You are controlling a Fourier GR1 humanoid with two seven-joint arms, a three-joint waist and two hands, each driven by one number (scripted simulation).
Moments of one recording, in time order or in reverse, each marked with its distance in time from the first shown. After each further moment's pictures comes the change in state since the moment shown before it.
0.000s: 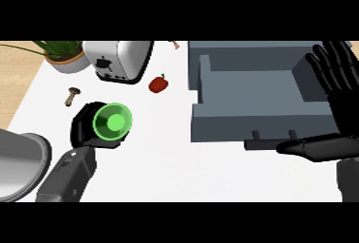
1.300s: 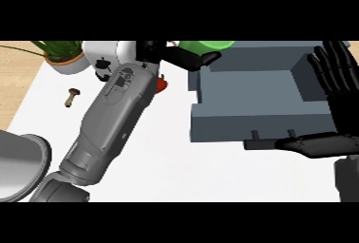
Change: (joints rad) left arm -0.520 -0.154 -0.372 -0.397 0.094 0.336 0.684; right arm 0.010 0.010 -0.008 0.030 0.037 -0.014 -0.045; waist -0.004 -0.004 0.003
